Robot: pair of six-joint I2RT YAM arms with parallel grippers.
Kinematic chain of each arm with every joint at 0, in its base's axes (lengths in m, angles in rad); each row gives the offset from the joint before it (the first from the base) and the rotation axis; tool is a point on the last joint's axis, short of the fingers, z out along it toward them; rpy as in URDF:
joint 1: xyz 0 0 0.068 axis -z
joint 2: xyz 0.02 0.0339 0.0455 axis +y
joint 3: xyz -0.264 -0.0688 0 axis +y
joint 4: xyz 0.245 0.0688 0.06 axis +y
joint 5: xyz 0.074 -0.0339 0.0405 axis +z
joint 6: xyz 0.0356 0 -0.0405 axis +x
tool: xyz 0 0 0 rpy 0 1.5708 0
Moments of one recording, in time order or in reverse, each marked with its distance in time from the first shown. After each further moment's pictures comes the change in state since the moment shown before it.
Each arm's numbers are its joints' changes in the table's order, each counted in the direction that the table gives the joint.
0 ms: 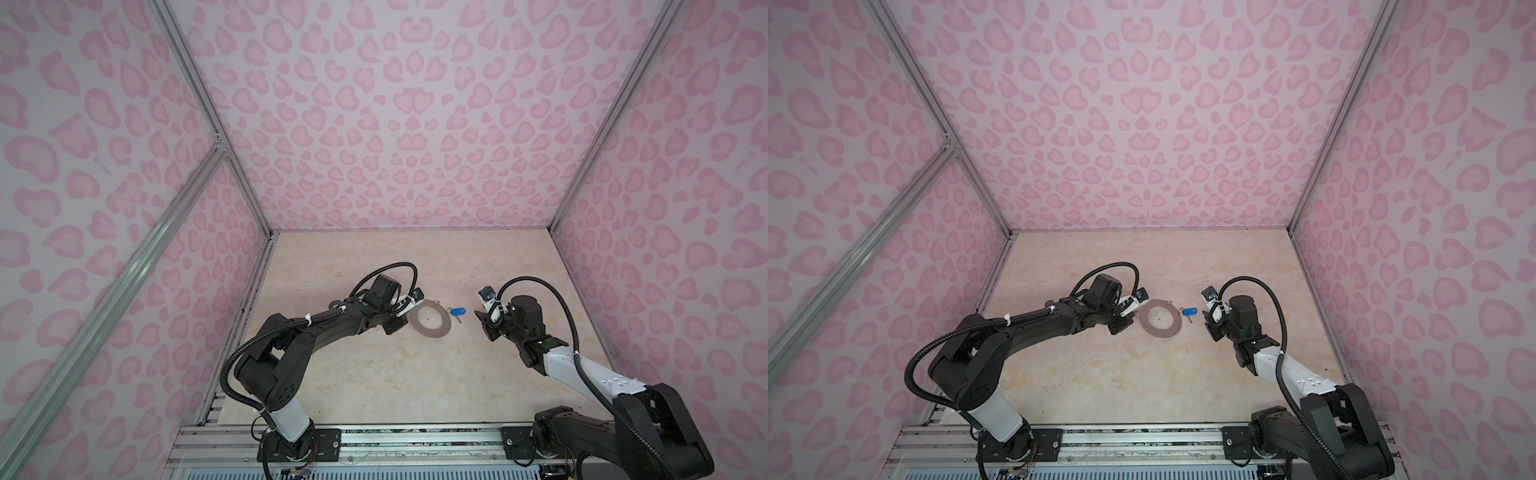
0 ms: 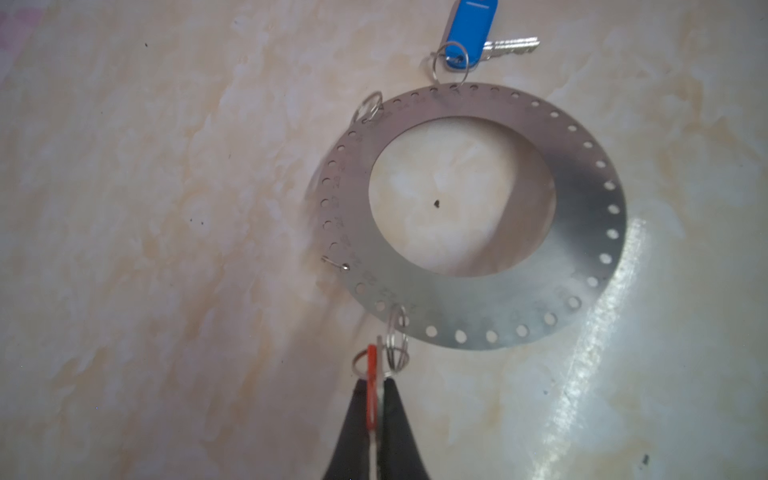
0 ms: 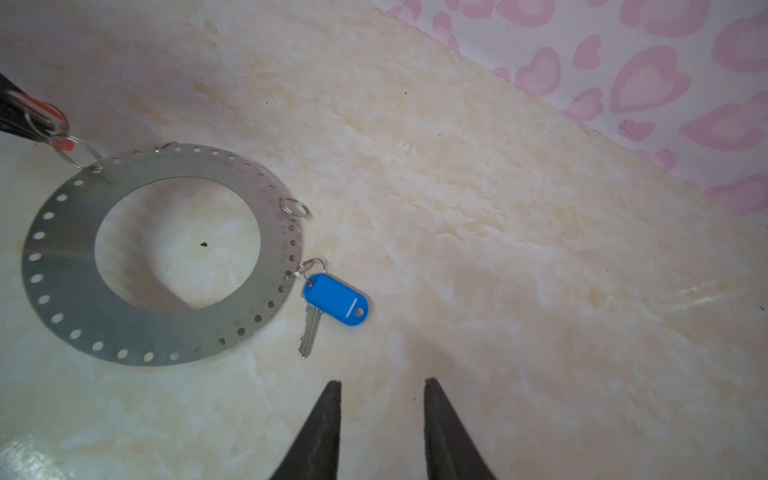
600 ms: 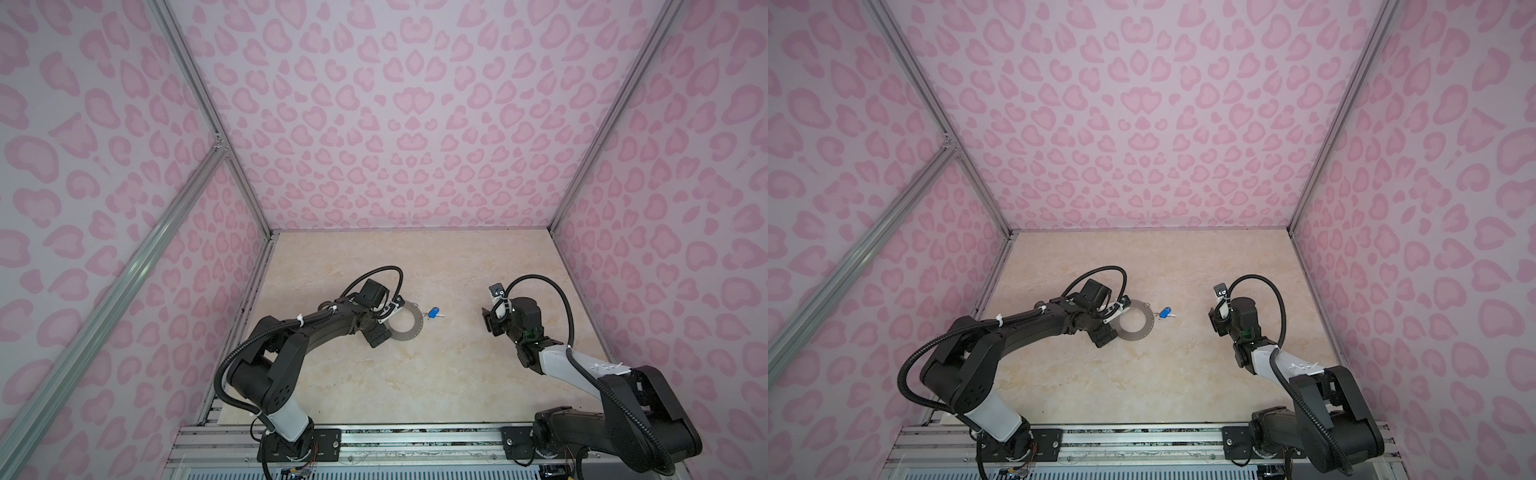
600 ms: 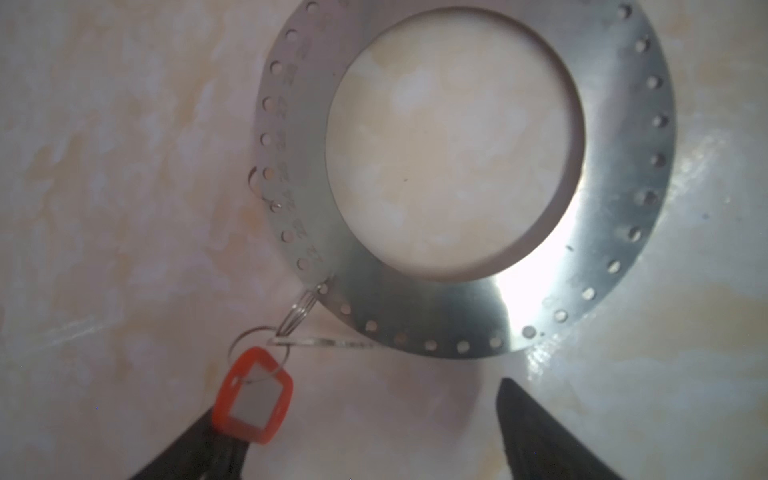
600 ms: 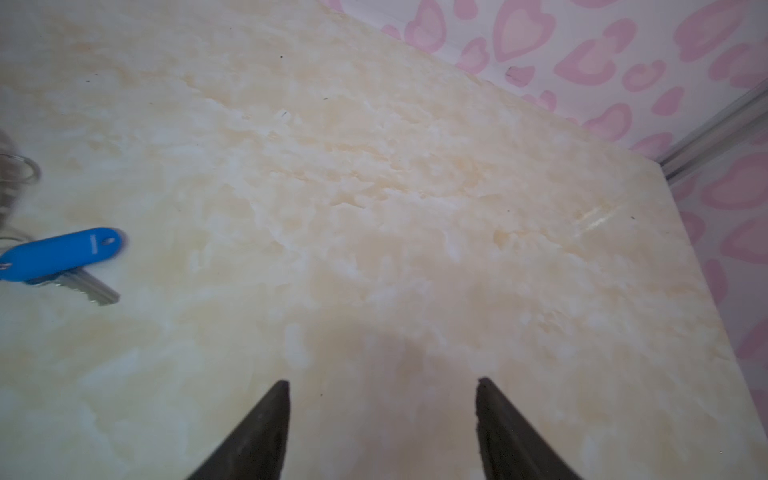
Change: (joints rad) left arm -0.093 -0.079 0.086 0.133 0.174 -0.059; right arm 0.039 0.075 0.052 -0.179 -0.262 0.063
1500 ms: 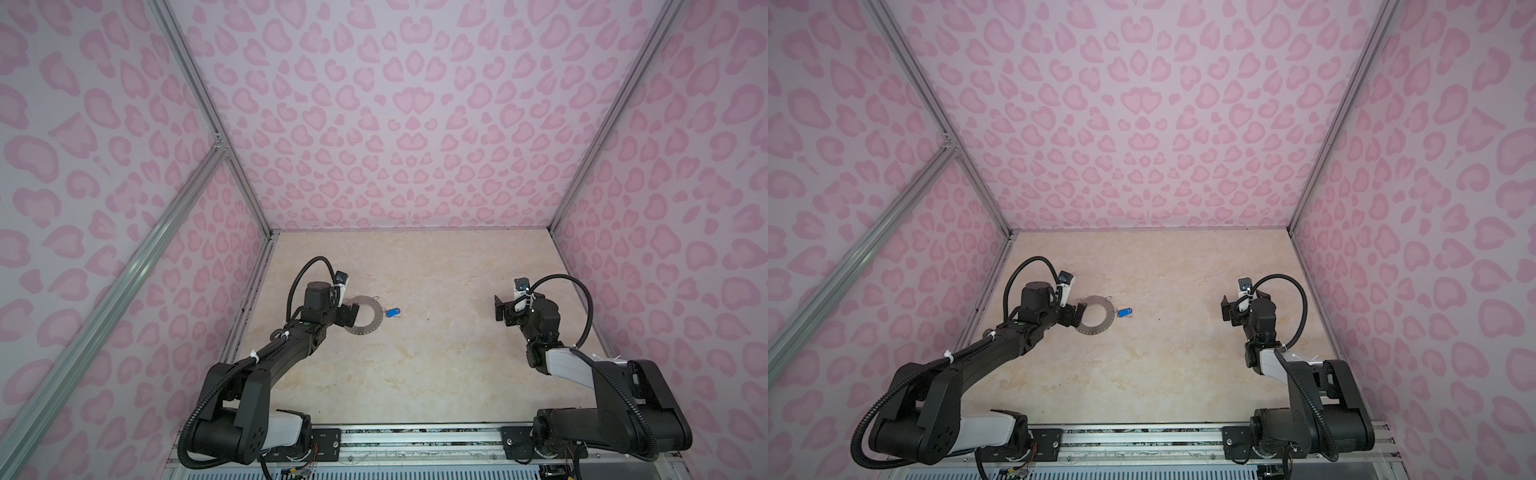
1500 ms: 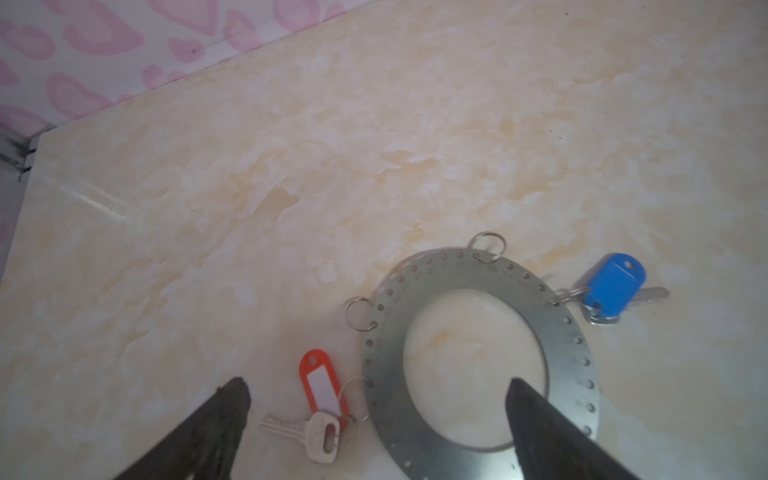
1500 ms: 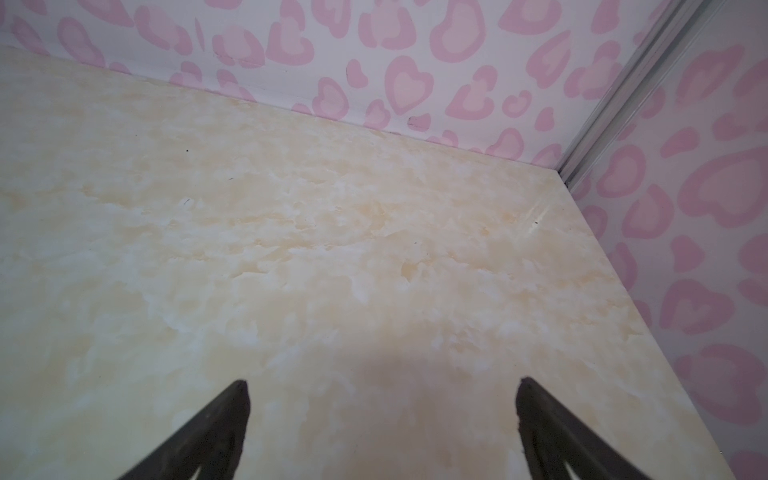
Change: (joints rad) left arm -0.360 -0.270 0.357 -0.549 -0.088 -0.288; right arm 0.195 0.062 0.056 -0.320 0.110 0.101
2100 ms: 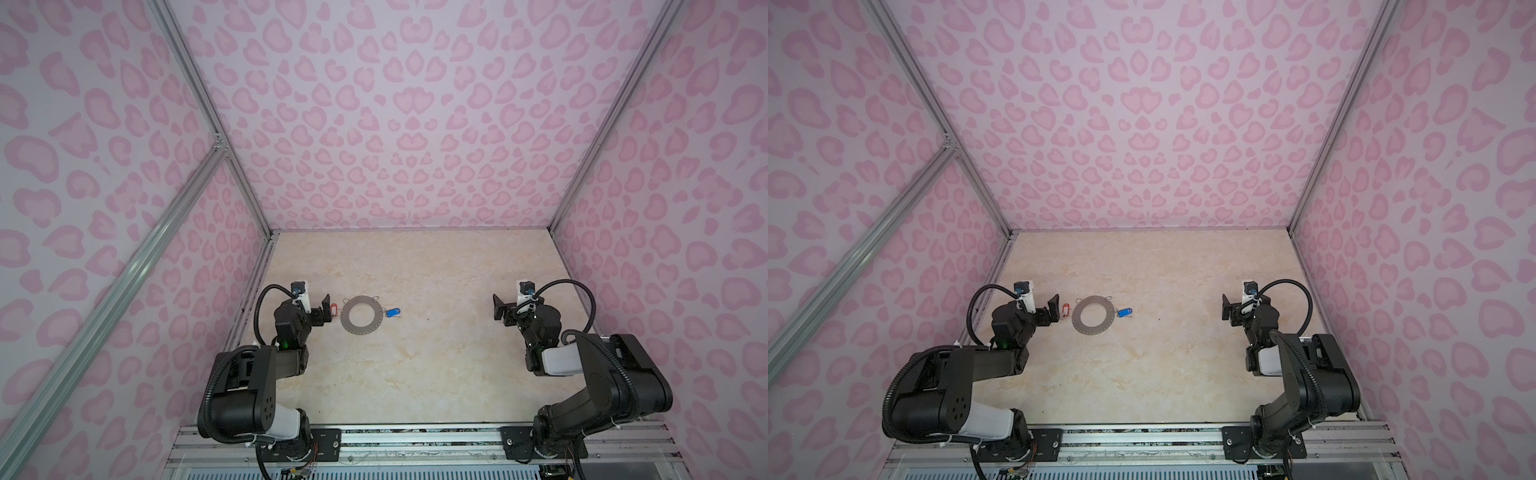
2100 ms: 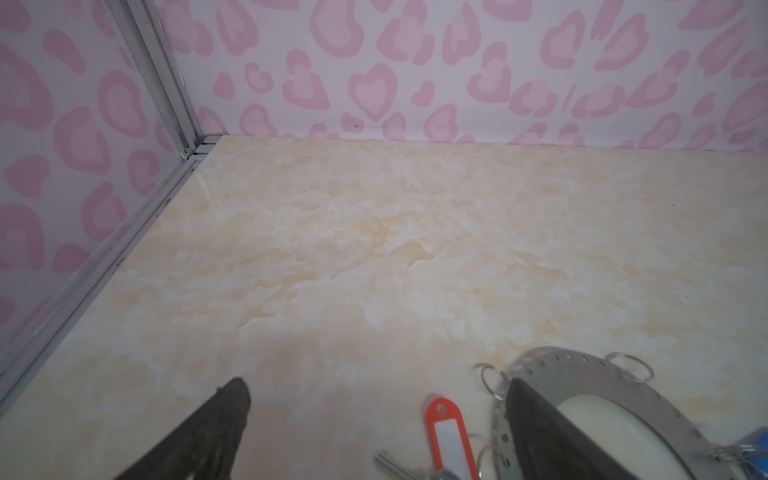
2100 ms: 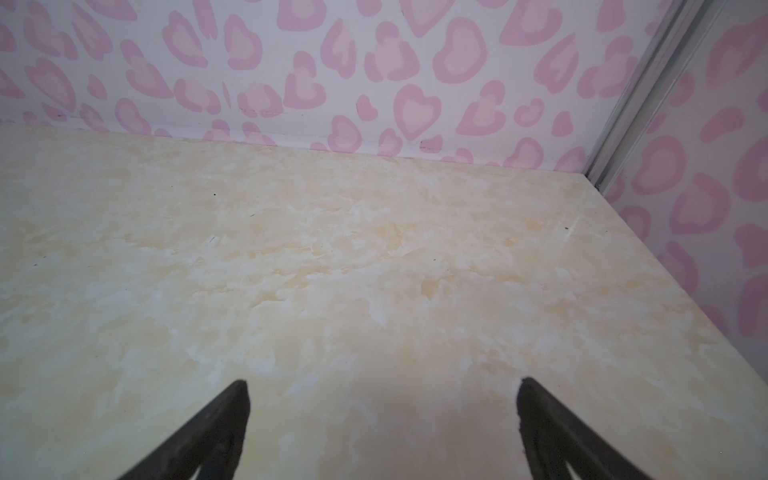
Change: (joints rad) left arm -0.233 0.122 0.240 -0.689 -0.095 -0.176; right arm 0.035 0.202 0.060 -0.352 0.099 0.082
